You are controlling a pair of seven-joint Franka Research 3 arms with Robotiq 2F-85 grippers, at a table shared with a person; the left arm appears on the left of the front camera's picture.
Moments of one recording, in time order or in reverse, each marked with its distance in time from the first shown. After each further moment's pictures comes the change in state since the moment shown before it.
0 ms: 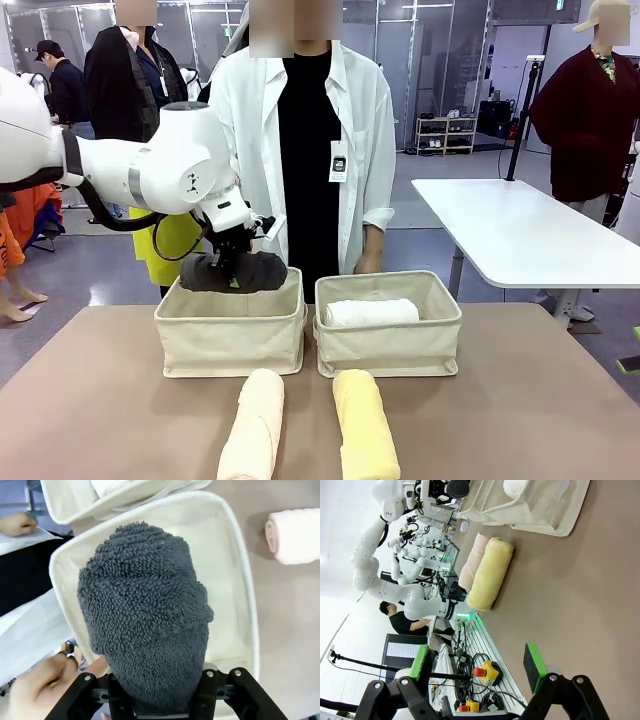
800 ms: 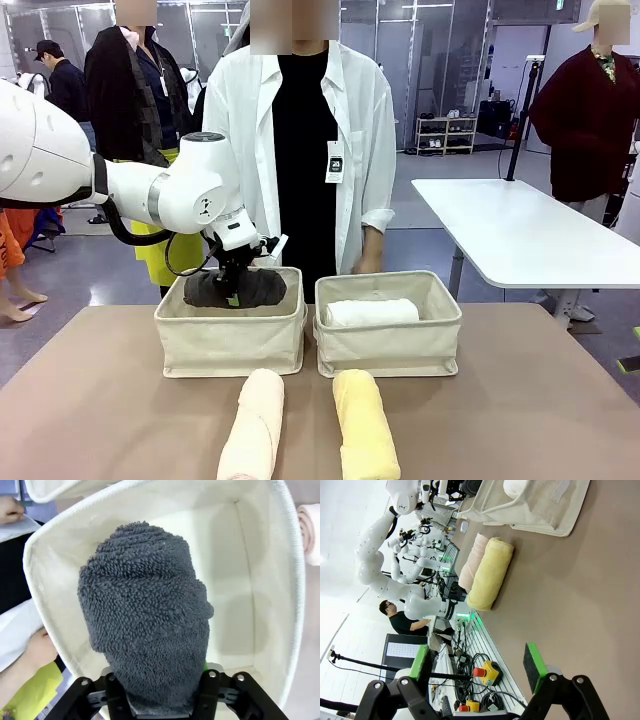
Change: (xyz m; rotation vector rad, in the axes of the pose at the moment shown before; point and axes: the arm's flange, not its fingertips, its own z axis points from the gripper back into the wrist) left arm -0.010 0.018 -0.052 -0.040 0.045 0.046; right arm 0.000 0.000 0.000 0.000 0.000 0.000
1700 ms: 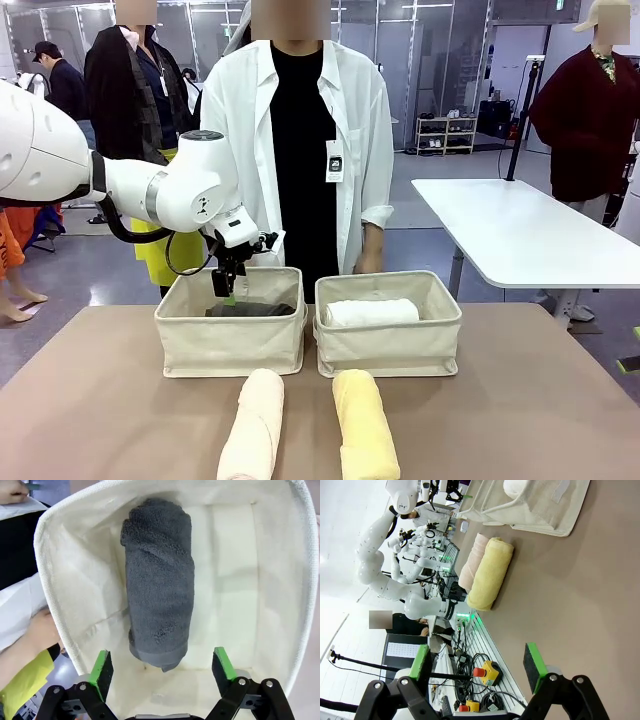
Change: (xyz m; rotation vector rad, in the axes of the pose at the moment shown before) left arm -0.005 0.003 0.002 0.011 0.005 0.079; right arm 0.000 0.000 0.000 0.000 0.000 0.000
